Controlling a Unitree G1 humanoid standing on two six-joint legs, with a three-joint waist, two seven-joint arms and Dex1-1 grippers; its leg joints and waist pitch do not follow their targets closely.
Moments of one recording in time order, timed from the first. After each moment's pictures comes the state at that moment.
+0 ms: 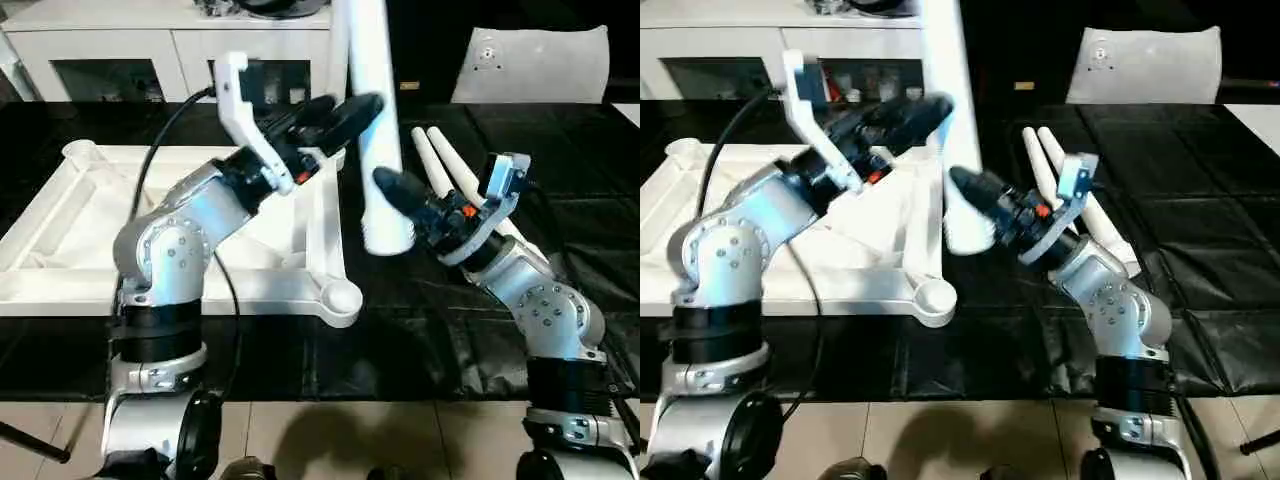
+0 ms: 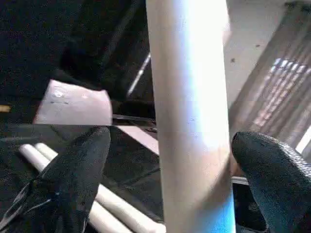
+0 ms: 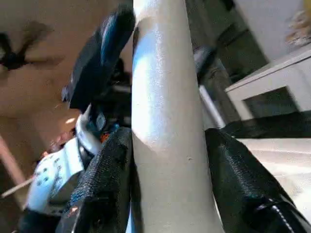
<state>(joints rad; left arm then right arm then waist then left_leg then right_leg) -0.73 0.05 0.20 -0.04 -0.72 0.81 -0.48 -0.47 -0.17 -0.20 0.08 0.82 0.68 0.93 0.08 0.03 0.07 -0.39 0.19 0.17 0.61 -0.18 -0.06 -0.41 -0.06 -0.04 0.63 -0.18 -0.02</state>
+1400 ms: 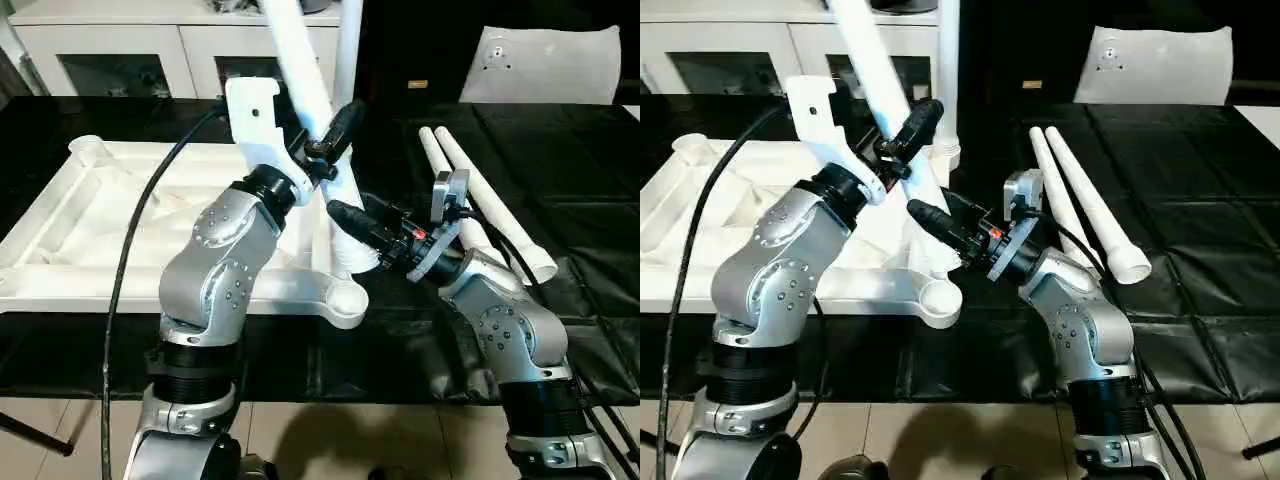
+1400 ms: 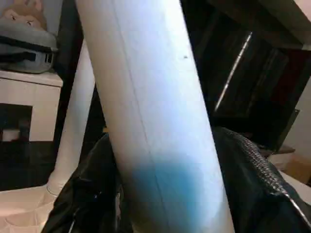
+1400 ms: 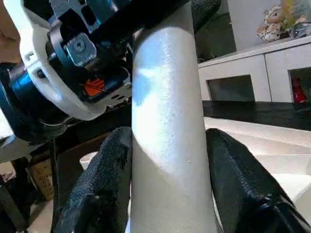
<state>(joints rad) -0.60 -0.05 0.01 -0.15 -0.38 0.53 -0.18 -0.40 -0.13 -0.01 0.06 0.54 0.40 0.82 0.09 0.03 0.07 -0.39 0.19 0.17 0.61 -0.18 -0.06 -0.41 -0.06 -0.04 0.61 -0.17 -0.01</state>
